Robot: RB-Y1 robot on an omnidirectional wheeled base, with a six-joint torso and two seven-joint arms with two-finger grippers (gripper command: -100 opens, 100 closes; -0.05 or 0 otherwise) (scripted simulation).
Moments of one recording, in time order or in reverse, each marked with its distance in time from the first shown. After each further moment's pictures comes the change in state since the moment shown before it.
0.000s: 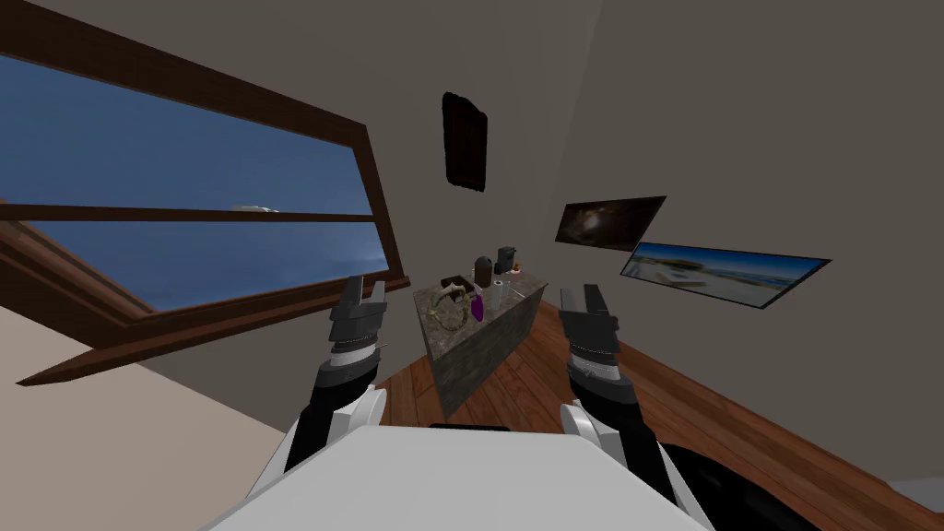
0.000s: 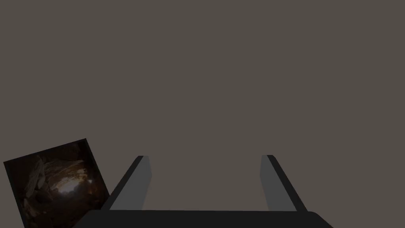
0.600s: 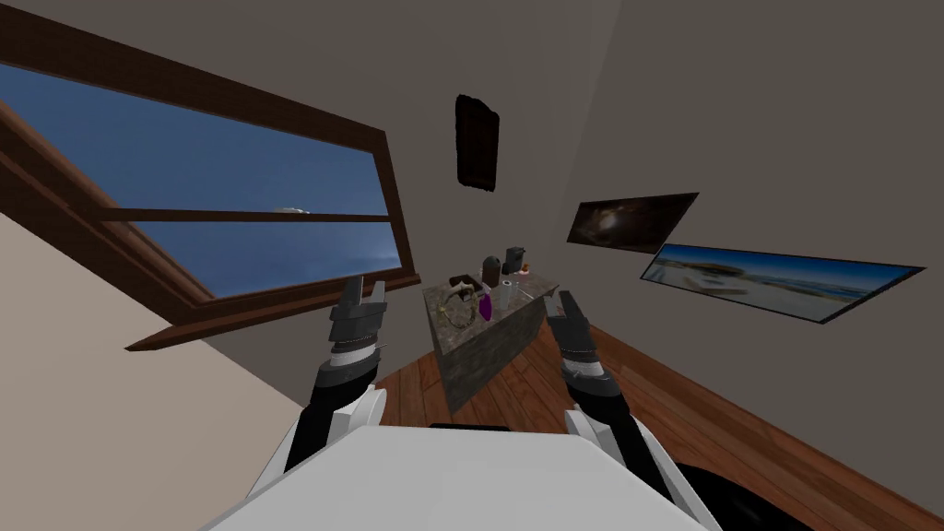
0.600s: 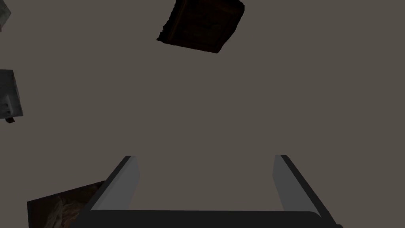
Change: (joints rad) left arm 0.000 0.000 0.000 0.000 0.000 0.000 0.000; right arm -0.023 -0.160 0.013 0.097 0.022 0.014 -0.011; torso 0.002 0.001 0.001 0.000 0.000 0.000
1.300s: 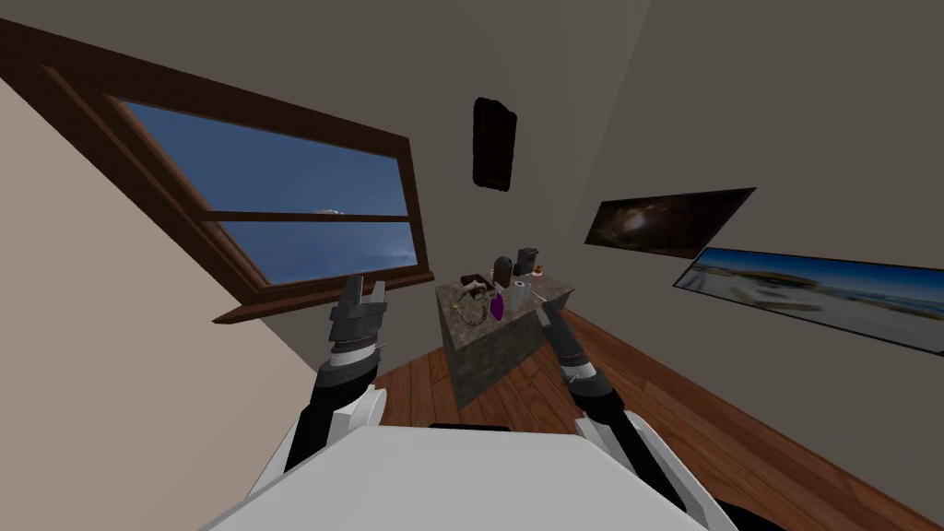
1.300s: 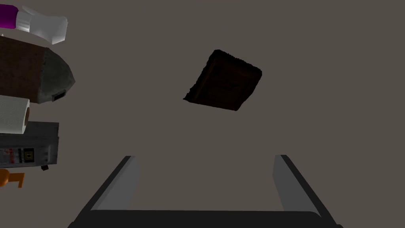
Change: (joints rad) left arm 0.000 0.000 0.000 0.000 0.000 0.000 0.000; right arm -0.016 -0.184 0.008 0.123 0.019 -0.004 -0.019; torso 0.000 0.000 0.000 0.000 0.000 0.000
